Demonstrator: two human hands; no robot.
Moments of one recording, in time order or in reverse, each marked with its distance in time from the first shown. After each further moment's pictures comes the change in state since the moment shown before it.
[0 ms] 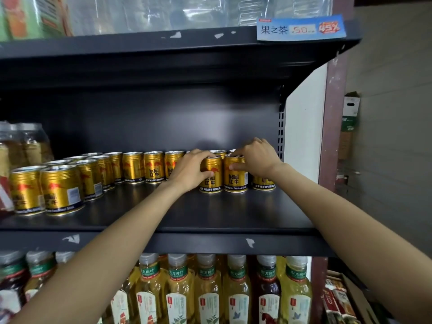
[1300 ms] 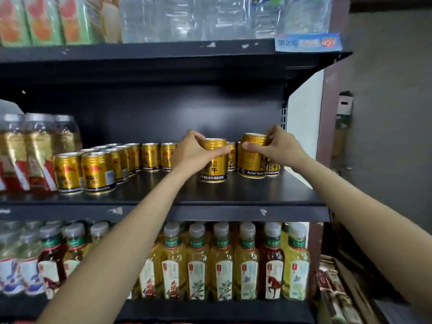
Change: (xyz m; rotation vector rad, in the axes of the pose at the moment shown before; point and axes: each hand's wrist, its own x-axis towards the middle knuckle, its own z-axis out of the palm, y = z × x) left_hand -0.056 0.026 -0.065 -0.327 0.186 -0.332; right_hand -0.072 -0.037 -0.070 0.685 0.092 0.440
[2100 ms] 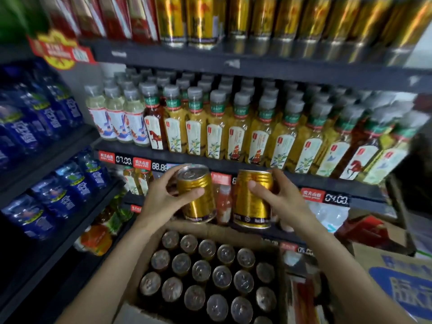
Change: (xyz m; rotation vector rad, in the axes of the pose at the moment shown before) left_hand -0.319 -0.229 -0.157 -0.404 -0.208 -0.458; right_hand -0.311 -0.089 0.191 0.623 -0.609 0.337
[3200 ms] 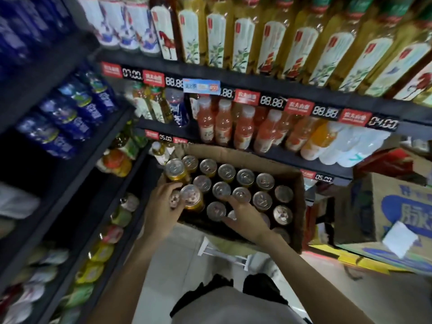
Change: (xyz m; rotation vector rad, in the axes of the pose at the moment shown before) left_hand -0.134 -0.192 -0.022 0.658 0.033 -0.159; right_hand -0.071 0.191 0.159 -0.634 -0.406 0.022
